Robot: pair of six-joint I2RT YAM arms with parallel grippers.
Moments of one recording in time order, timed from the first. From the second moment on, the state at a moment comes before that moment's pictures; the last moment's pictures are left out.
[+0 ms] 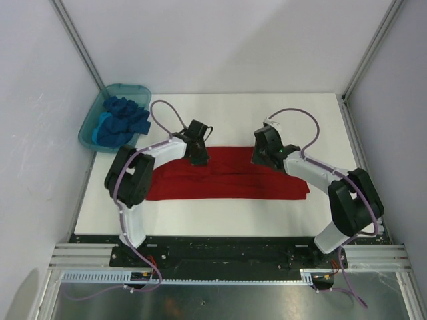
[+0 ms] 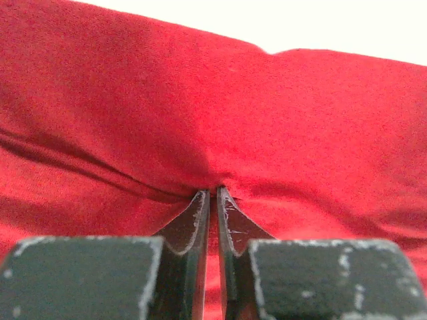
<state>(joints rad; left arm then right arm) -0.49 1.90 1.27 -0.42 -0.05 -0.70 0.55 1.60 1.05 -0.26 0.22 0.63</state>
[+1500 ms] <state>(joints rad) -0.44 1.20 0.55 -0.58 -0.36 -1.49 0.45 1.40 1.00 -0.34 0.04 0.59</state>
